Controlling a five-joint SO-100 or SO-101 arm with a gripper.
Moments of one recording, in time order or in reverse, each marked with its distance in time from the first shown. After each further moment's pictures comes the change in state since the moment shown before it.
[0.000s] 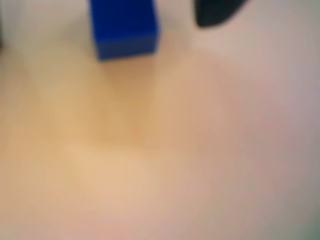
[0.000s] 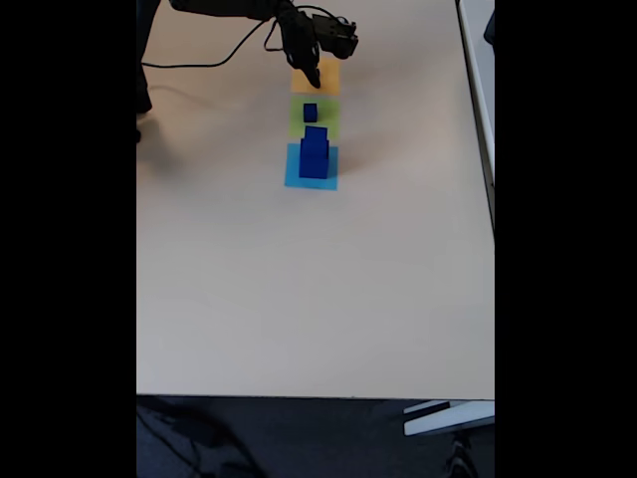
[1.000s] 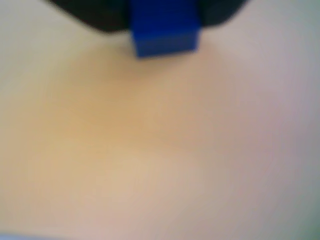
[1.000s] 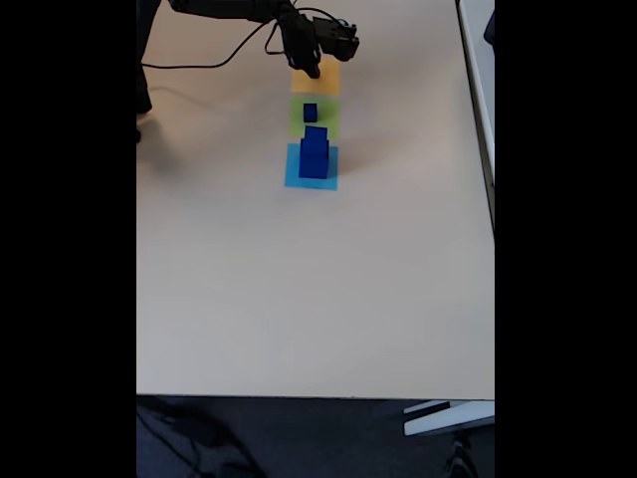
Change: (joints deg) arm 1.4 0.0 0.0 0.5 -2.7
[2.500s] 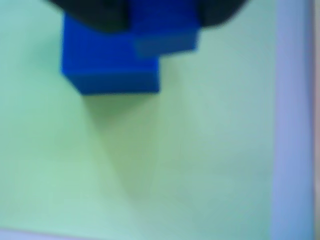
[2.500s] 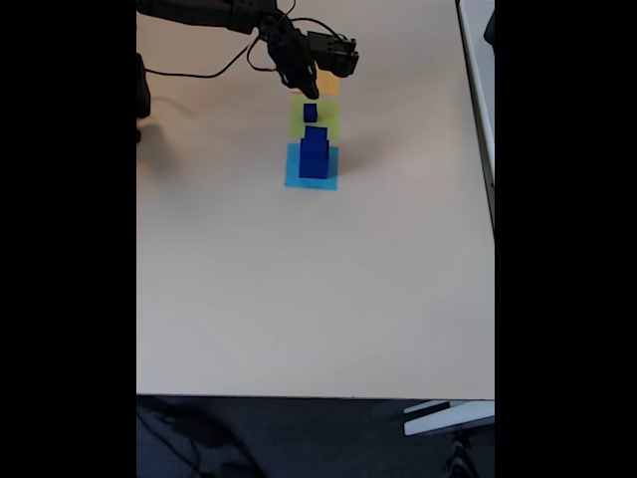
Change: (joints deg) arm 12.7 17.2 14.2 1.5 -12.3
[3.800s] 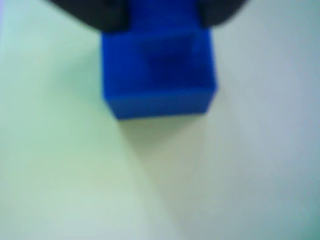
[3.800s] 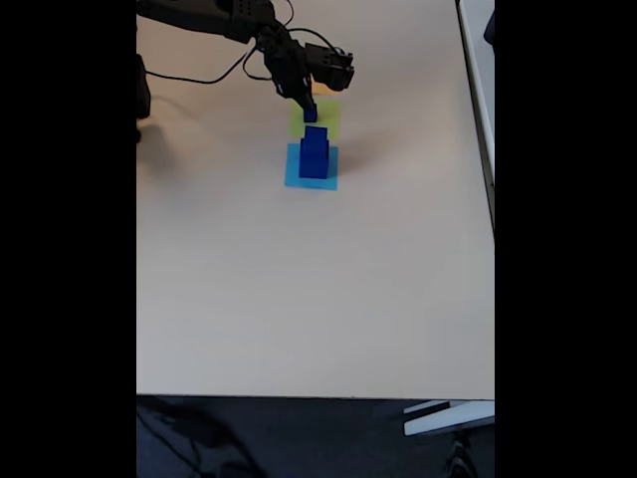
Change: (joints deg) arm 2.0 0.1 2.7 -1.0 1.1
